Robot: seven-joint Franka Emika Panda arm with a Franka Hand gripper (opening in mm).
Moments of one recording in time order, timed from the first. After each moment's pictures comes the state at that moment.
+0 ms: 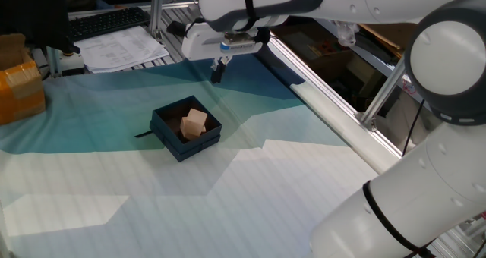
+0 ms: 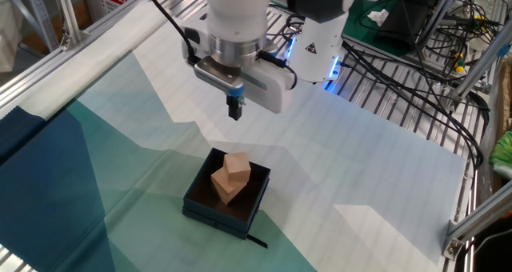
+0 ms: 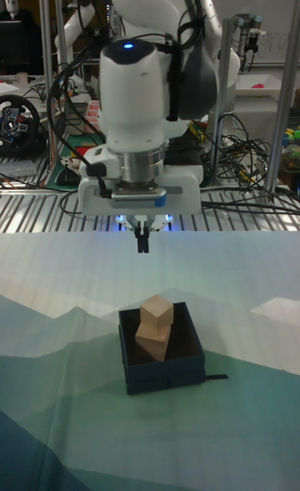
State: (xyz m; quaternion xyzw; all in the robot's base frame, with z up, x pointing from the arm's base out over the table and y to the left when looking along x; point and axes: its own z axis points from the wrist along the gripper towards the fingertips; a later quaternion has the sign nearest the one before) arm 0.499 0.000 0.298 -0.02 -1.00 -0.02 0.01
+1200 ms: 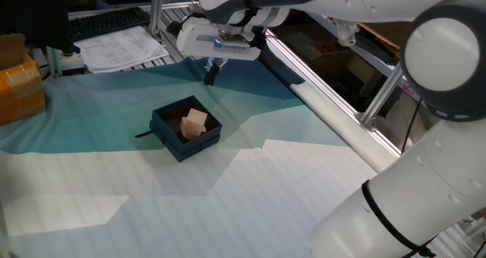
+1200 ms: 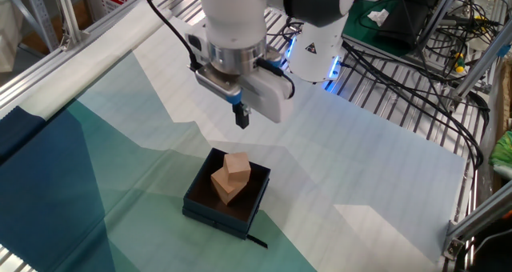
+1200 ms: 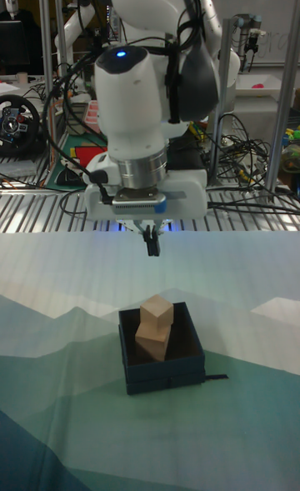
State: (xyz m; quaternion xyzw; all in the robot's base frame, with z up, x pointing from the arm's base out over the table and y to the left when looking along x) arm 0.504 0.017 0.288 -0.09 -0.99 -0.06 0.02
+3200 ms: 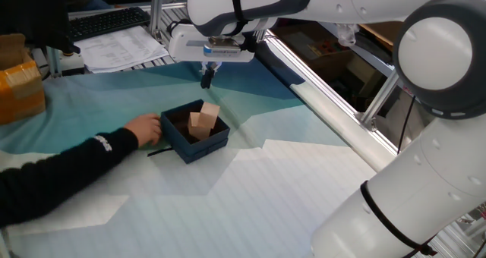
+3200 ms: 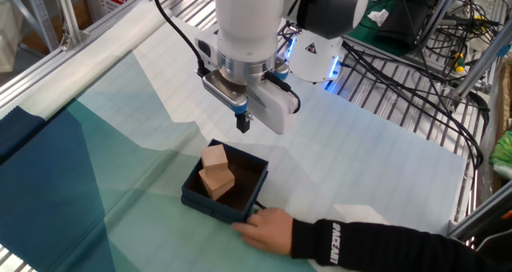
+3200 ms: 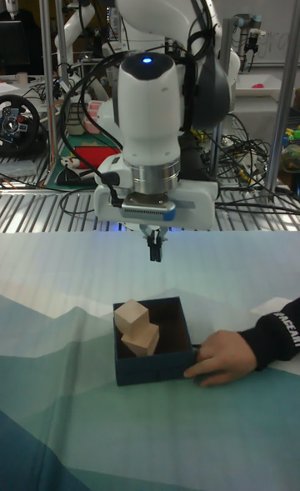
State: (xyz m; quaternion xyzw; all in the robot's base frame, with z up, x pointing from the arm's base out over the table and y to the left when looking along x) arm 0.506 0.024 0.283 -0.11 -0.99 -0.02 0.02
